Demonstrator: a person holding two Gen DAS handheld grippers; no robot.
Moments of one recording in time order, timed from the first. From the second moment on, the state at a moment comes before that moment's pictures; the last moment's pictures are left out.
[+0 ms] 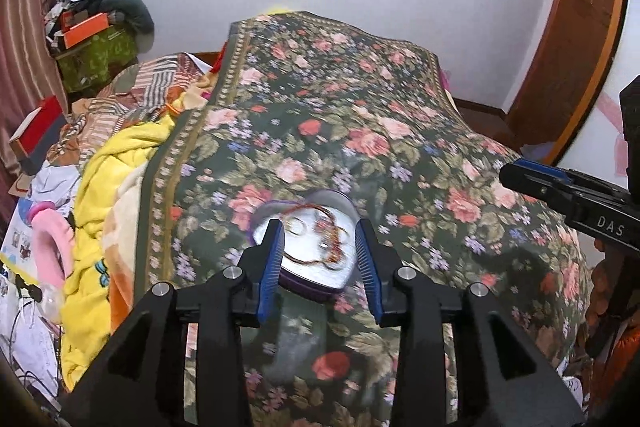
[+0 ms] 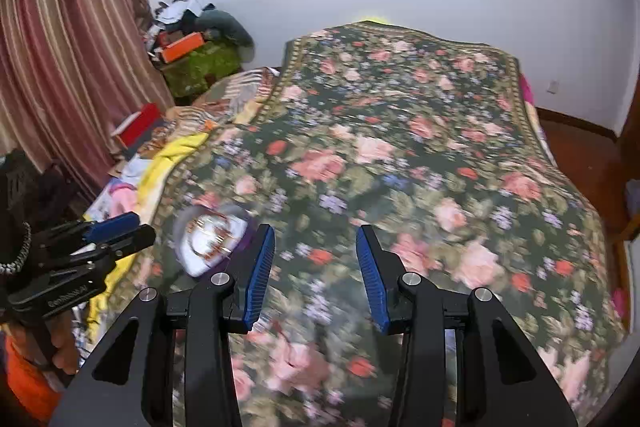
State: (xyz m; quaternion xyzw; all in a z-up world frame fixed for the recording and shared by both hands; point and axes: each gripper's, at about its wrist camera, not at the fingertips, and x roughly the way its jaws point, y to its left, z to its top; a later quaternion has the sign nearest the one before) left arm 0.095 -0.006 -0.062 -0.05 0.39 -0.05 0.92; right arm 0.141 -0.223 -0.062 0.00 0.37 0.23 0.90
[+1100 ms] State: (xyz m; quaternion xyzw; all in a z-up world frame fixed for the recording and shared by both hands) left arm 0.110 -0.093 -0.155 -0.01 0.48 -0.15 0.86; right arm 0.122 -0.226 -0.134 0.01 0.47 0.26 0.84
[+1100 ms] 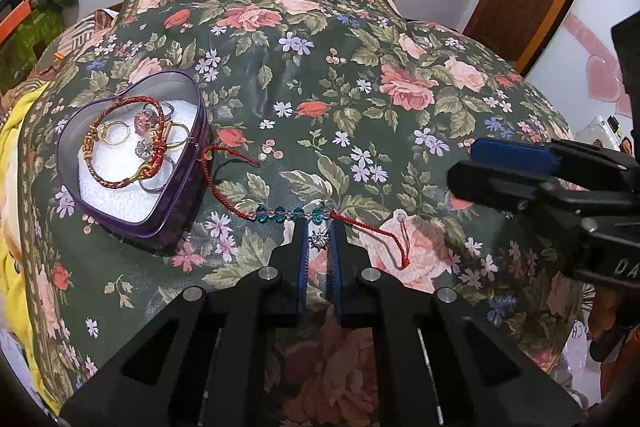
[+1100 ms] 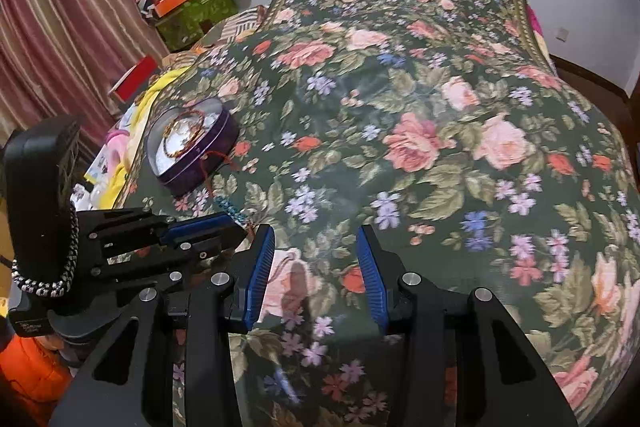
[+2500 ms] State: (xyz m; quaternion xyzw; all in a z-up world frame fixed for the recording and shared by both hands) left arm 0.080 -0.013 -0.122 -0.05 0.44 -0.08 0.89; right arm 0.129 -0.157 -0.157 -0.05 0.47 0.29 0.83
